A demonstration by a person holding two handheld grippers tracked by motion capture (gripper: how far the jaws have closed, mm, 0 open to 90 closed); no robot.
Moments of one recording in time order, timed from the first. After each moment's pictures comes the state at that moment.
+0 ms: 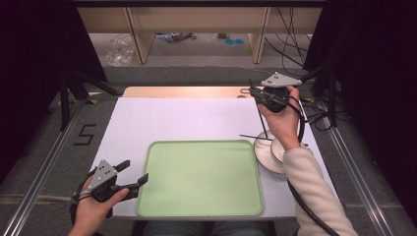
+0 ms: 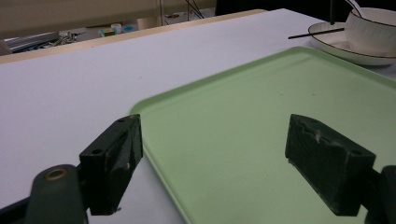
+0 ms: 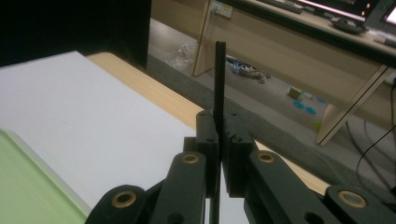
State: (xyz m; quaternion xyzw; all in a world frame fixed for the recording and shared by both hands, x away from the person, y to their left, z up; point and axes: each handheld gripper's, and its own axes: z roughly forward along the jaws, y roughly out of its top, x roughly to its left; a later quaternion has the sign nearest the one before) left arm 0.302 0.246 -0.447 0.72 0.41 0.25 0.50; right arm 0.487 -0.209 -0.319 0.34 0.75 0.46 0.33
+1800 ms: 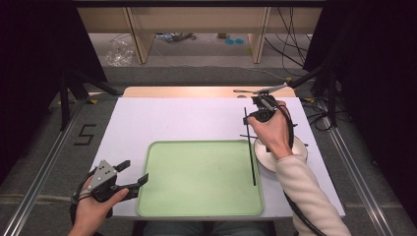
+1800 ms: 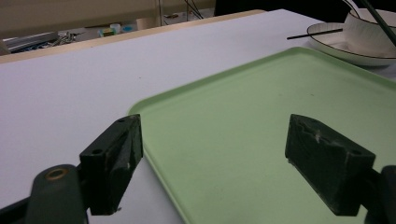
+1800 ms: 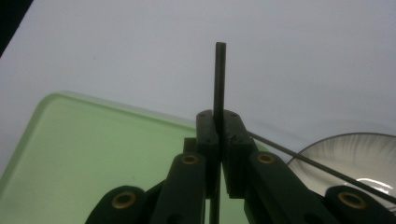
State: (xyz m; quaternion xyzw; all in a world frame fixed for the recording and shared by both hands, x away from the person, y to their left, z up) left arm 0.302 0.245 -0.447 0.72 0.41 0.25 0.50; right arm 0.478 -0.182 -0.342 0.59 0.74 0.30 0.07
